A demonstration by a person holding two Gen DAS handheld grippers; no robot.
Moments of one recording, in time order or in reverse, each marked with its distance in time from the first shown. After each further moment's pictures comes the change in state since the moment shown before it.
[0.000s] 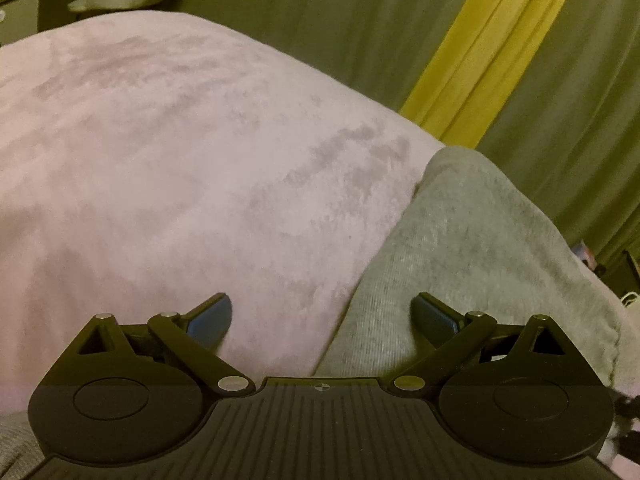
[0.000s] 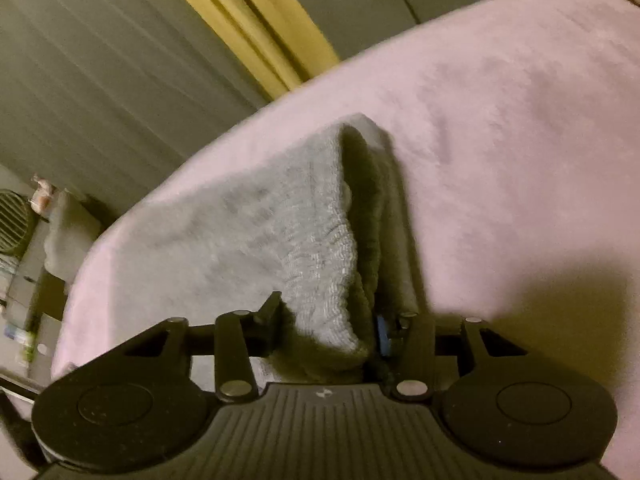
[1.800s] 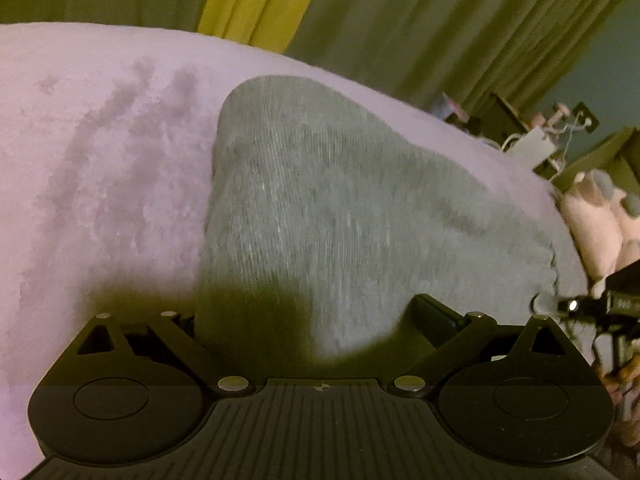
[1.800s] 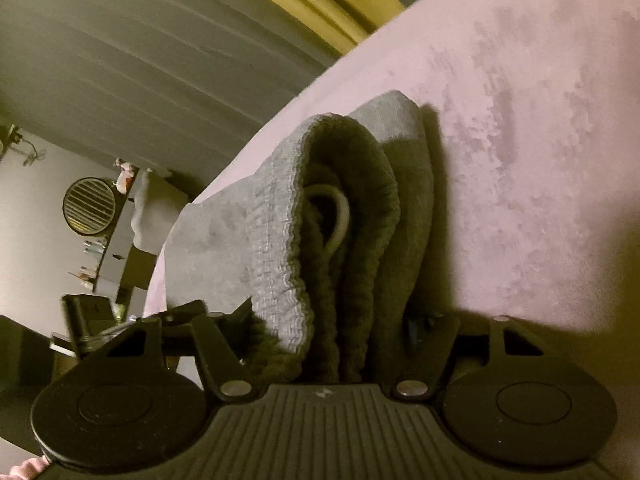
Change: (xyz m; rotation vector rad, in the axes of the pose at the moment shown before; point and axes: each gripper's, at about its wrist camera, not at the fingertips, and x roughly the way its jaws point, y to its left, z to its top) left arm 0.105 -0.072 0.055 0.394 0.354 -0.449; right arm 0.073 -0.019 0.048 0.031 0.217 0.307
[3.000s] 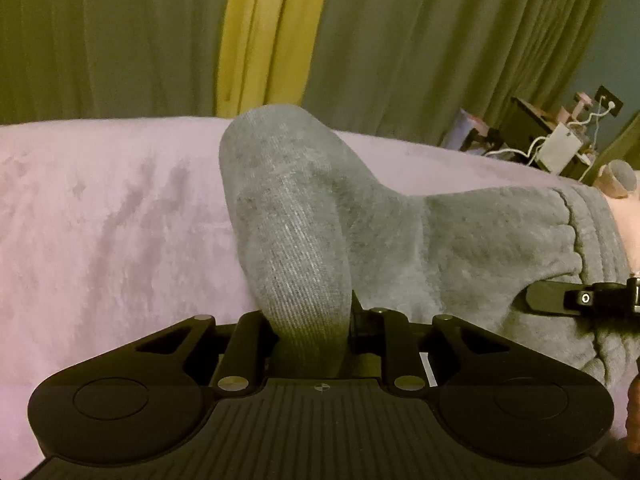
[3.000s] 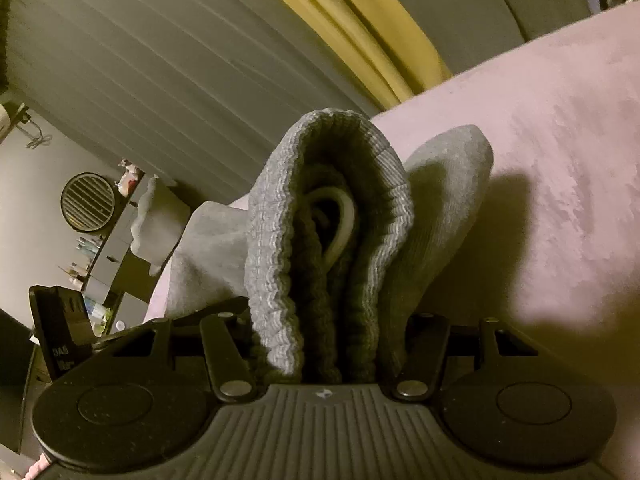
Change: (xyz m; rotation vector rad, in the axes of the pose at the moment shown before) left arm -0.034 -0.097 0.020 0.129 -0.103 0.207; right arm 0.008 0.112 -0.002 -0.124 -0.128 -0.050
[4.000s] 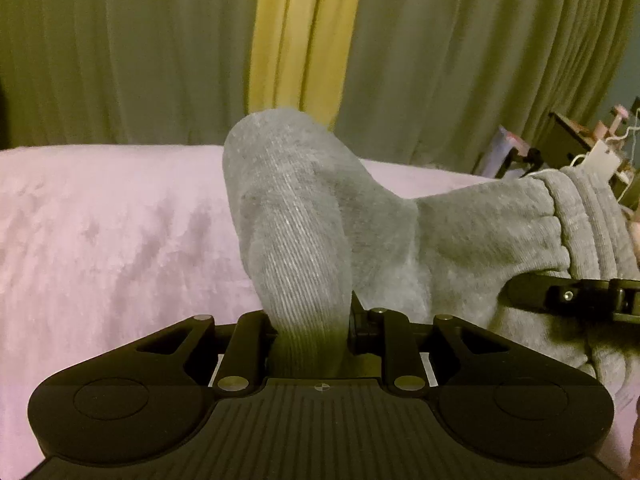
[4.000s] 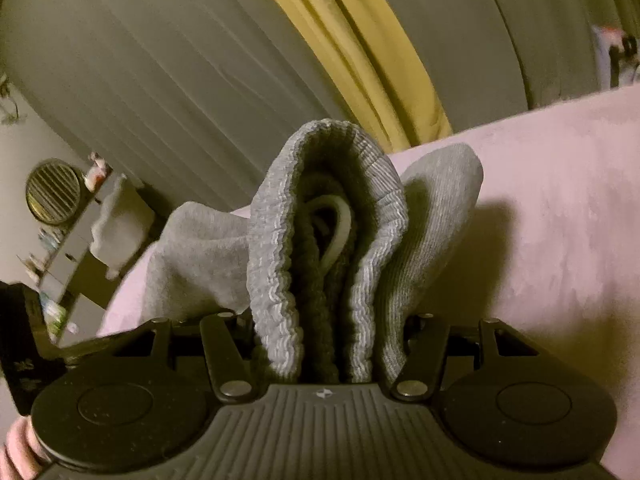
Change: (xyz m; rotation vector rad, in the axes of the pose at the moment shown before) left arm 0.038 0.005 0.035 -0.006 -0.028 0.128; right arm 0.037 0.017 0.043 -0.142 -0.044 -0.164
